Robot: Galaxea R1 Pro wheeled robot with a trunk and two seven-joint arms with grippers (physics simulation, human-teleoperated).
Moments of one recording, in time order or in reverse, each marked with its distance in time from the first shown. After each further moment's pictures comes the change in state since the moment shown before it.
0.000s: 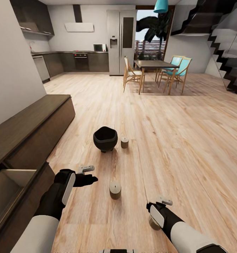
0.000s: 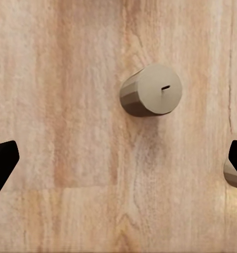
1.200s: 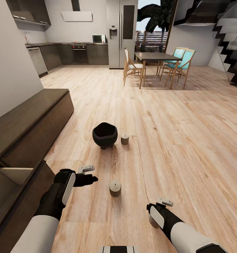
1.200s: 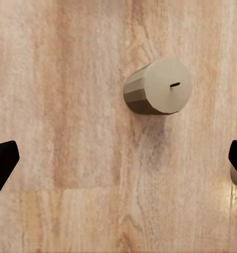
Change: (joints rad) left arm 0.000 0.000 -0.002 -0.003 0.000 0.000 0.000; right arm -0.001 0.001 0.002 0.017 -0.001 -0.009 0.000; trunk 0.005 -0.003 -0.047
